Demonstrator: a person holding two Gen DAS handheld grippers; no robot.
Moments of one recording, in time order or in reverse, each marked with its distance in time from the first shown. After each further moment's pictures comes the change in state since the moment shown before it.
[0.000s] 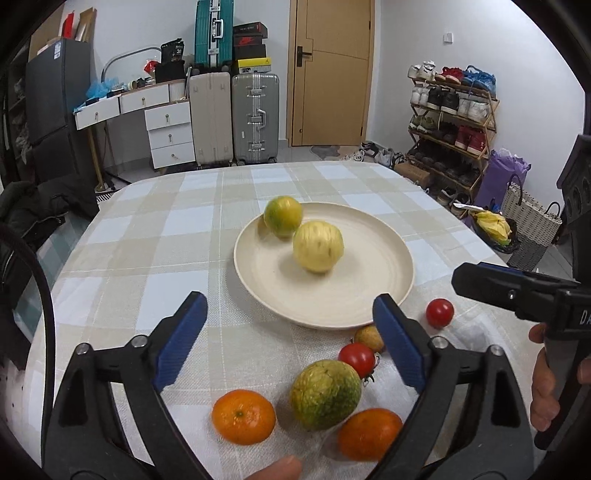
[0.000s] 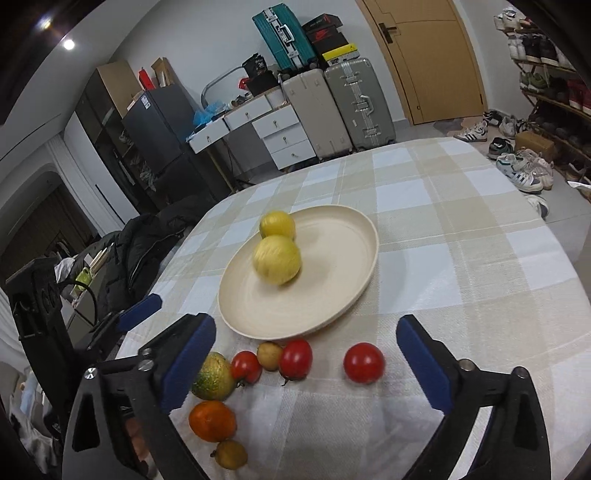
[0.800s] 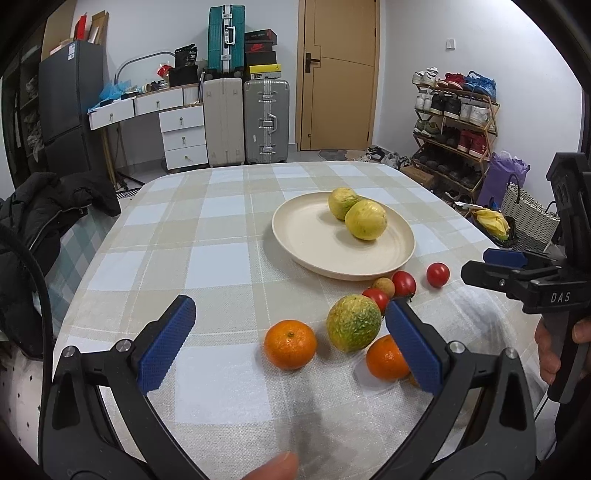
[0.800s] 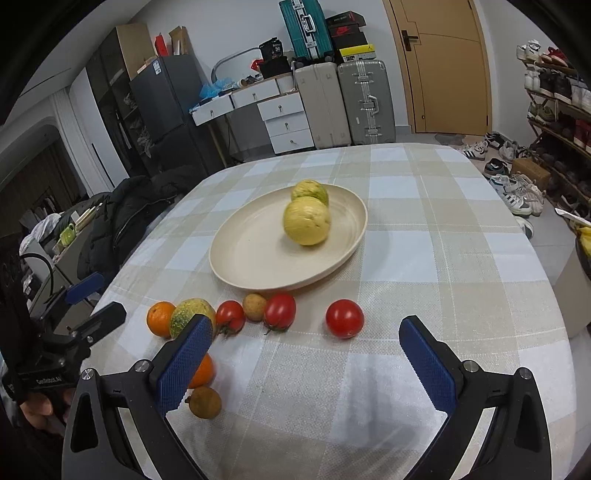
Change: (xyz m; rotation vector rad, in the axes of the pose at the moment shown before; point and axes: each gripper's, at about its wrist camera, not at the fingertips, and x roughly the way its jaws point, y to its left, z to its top) left arm -0.087 0.028 -0.045 -0.012 -0.023 0.034; right arm -0.019 0.012 -0.029 -0.148 0.053 -0.086
